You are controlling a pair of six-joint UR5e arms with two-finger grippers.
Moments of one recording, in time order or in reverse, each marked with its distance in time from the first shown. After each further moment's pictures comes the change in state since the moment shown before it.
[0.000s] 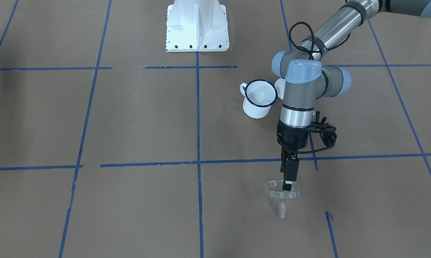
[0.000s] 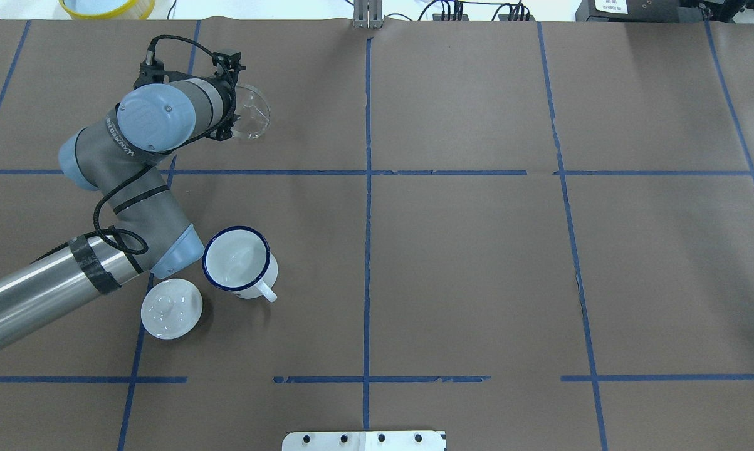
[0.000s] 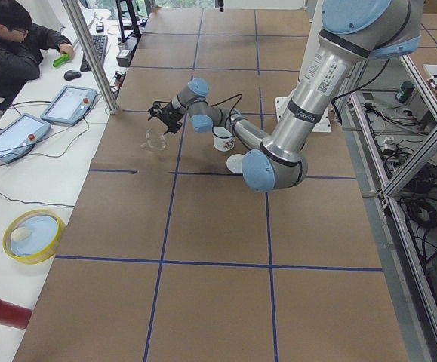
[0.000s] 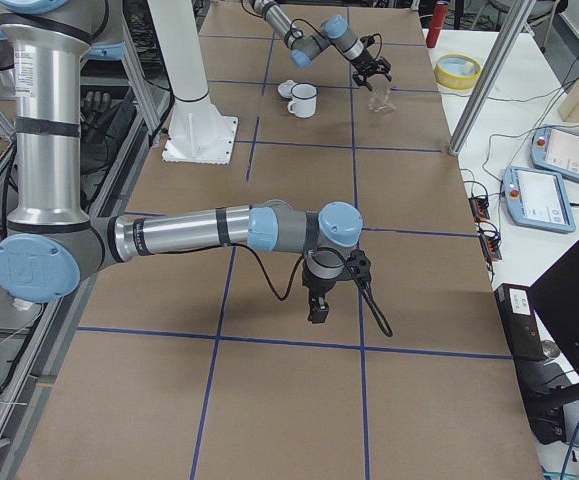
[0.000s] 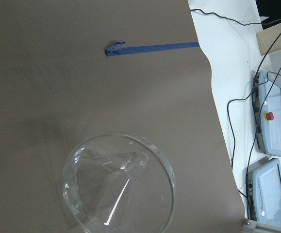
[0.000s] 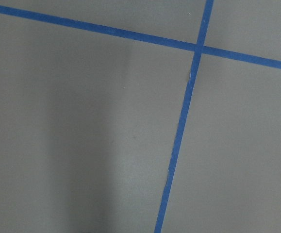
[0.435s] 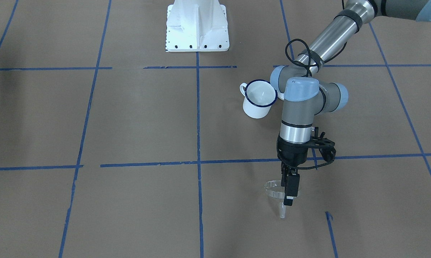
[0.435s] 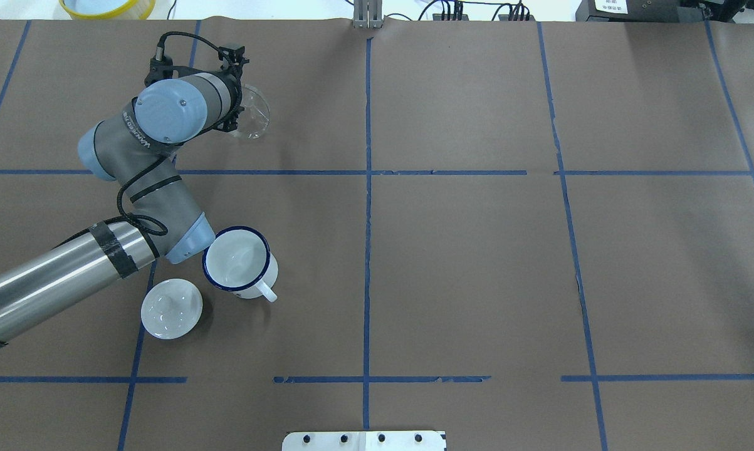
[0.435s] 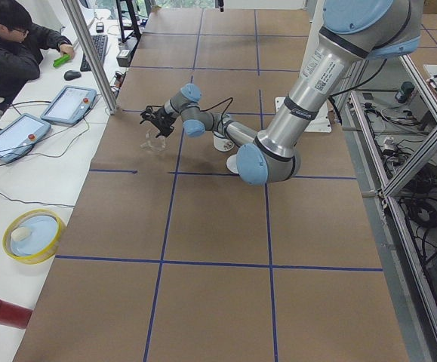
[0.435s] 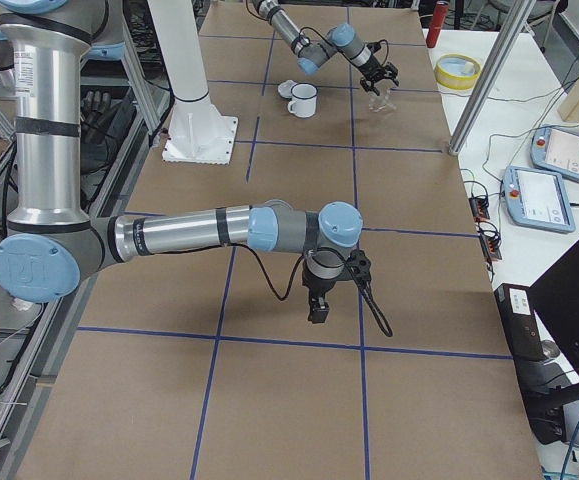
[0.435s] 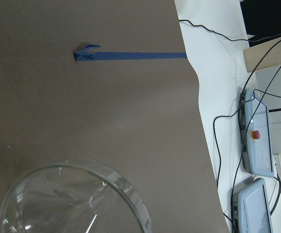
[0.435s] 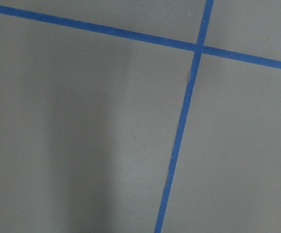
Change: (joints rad) left arm -0.008 -0.059 0.144 -0.083 0.010 -0.005; right arm 0.000 0.000 0.000 0.000 0.000 0.000
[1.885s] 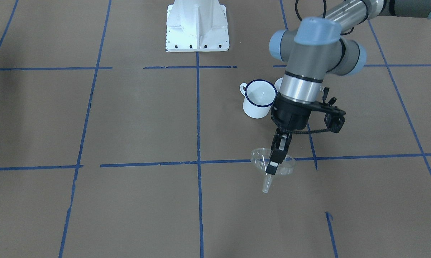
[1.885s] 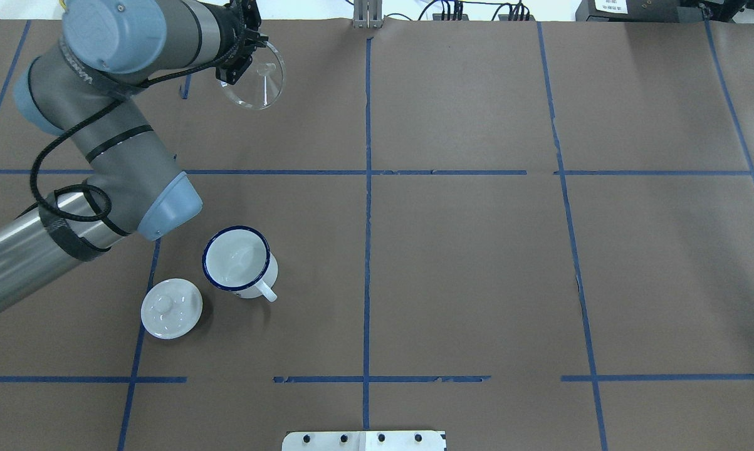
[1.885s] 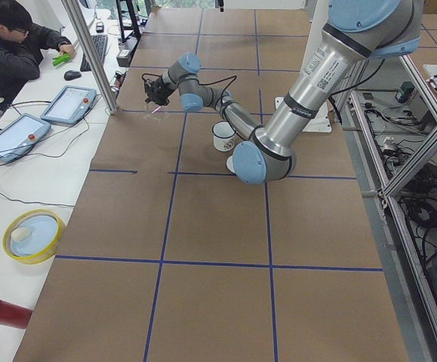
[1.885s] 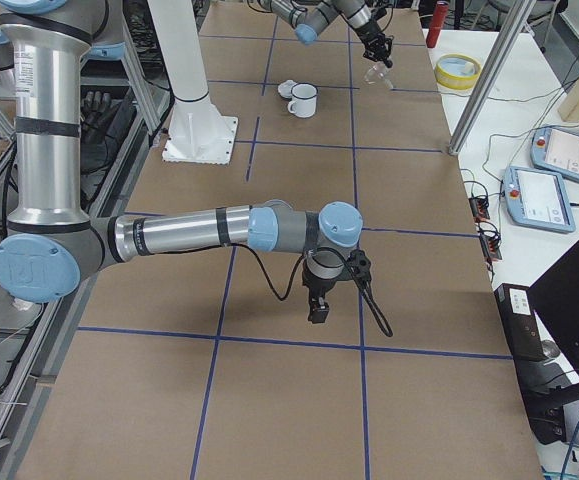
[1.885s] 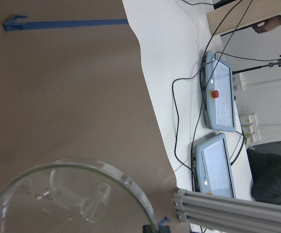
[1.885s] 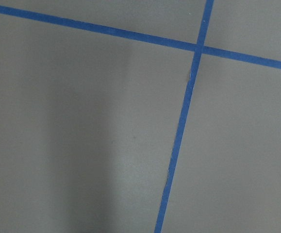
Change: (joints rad) left arm -0.082 0.001 -0.471 0.361 -0.249 0.205; right arm 0.000 0.000 0.000 0.000 0.000 0.000
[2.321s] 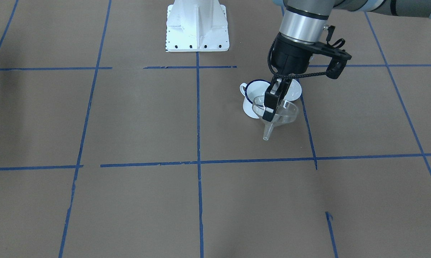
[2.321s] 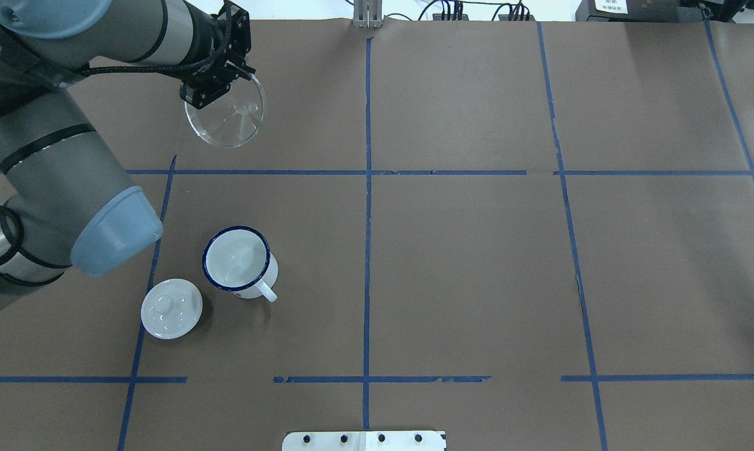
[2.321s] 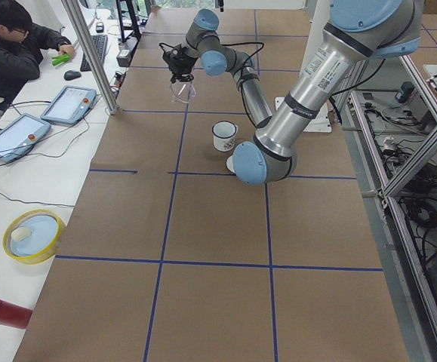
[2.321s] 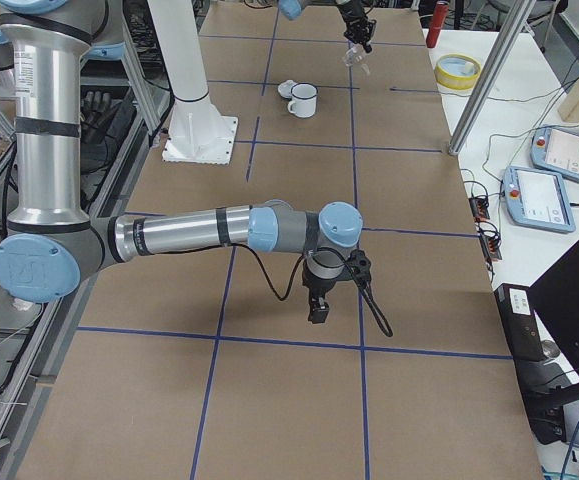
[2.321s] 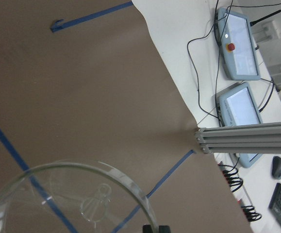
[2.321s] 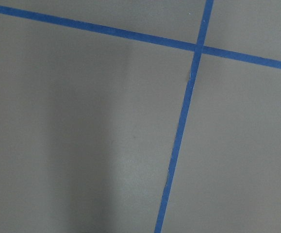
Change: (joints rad) left arm 0.002 0.001 -0.281 0.453 -0.194 0.199; right arm 0.000 0.000 0.000 0.000 0.000 0.000
